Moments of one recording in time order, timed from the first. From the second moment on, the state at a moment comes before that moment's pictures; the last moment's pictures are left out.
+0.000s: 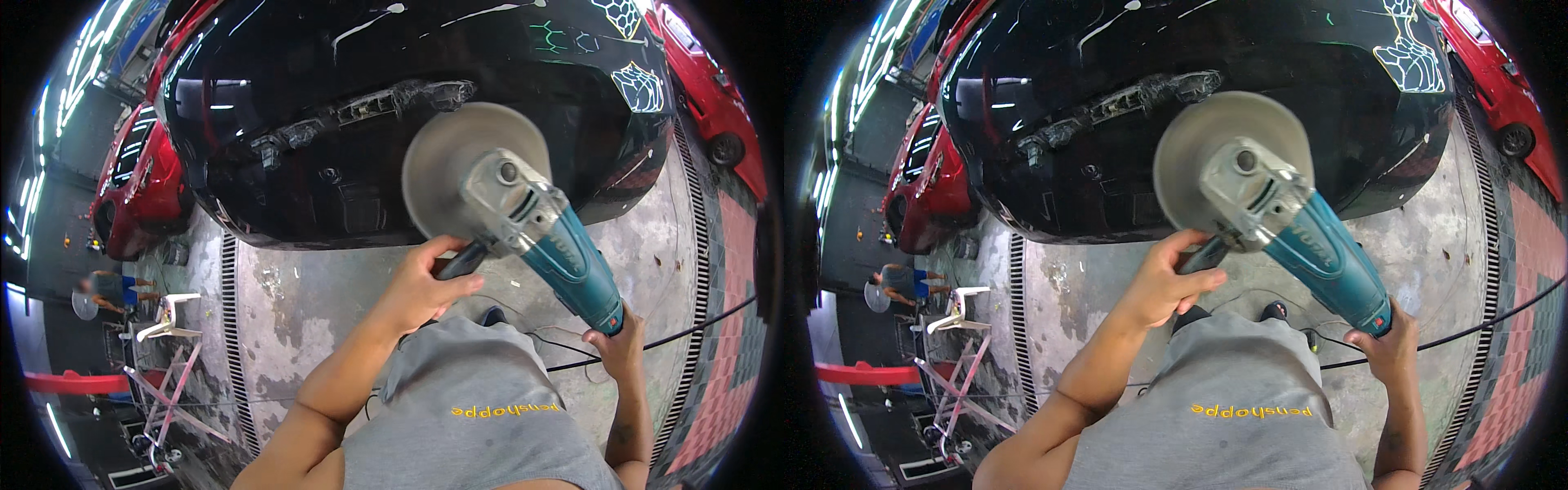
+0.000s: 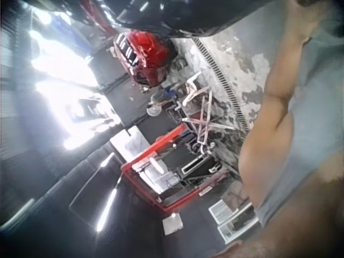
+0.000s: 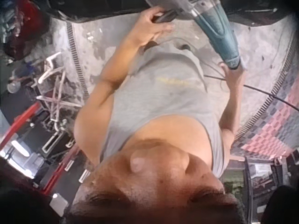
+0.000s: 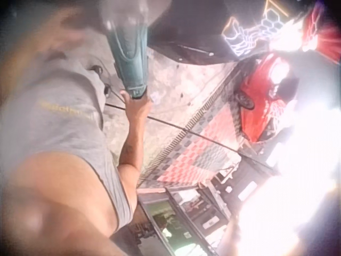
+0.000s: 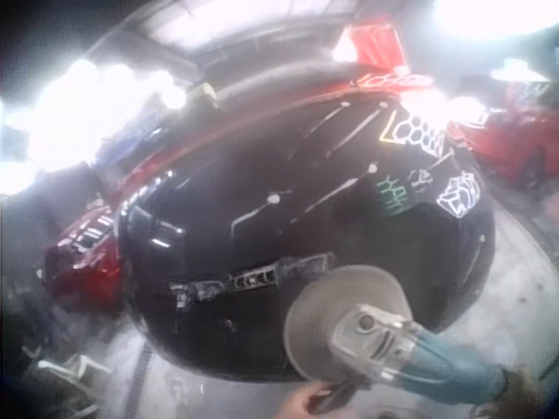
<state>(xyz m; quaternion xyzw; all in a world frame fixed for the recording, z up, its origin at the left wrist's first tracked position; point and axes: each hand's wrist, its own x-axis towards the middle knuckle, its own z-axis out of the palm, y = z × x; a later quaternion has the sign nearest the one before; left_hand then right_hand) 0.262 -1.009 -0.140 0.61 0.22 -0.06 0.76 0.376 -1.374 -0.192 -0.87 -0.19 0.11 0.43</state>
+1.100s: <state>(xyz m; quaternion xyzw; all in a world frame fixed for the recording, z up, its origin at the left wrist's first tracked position) 0.264 -0.988 -0.198 0.82 -0.06 -0.15 0.55 0.202 -1.321 -0.385 -0.83 0.11 0.18 0.52</state>
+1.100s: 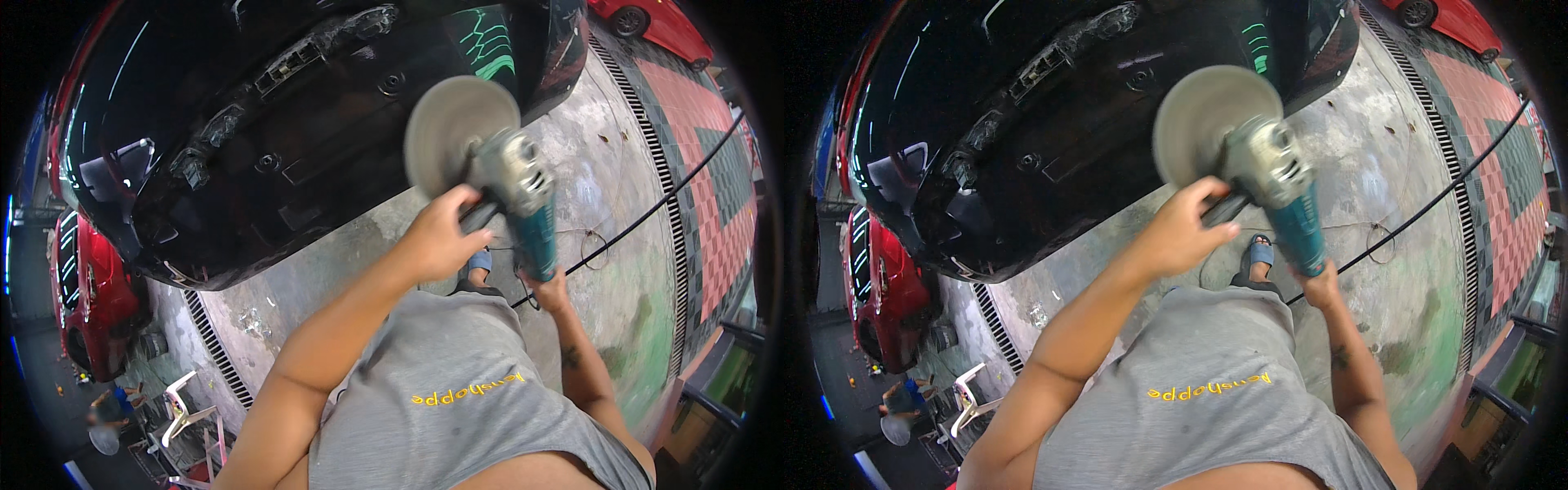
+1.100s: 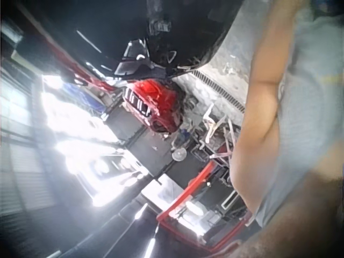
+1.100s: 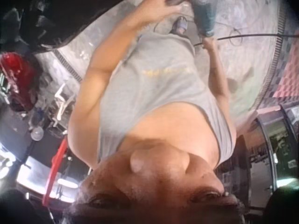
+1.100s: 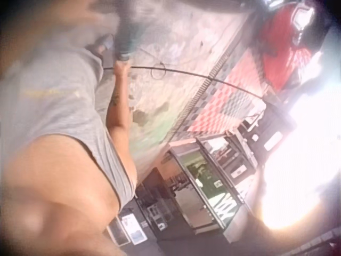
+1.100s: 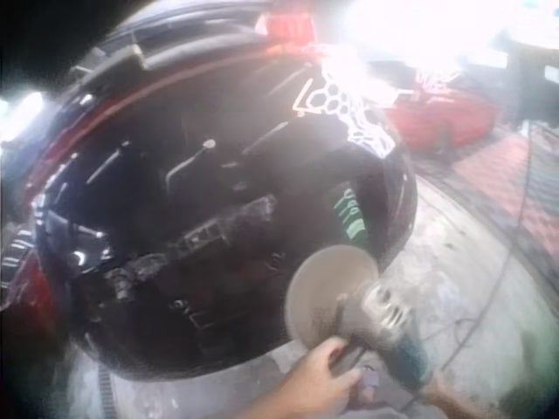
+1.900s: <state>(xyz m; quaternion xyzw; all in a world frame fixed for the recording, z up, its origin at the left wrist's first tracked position) 0.334 -0.995 -0.161 0.76 -0.05 -0.11 0.64 0.295 -1.352 -0.283 -0.91 0.00 0.00 0.42</state>
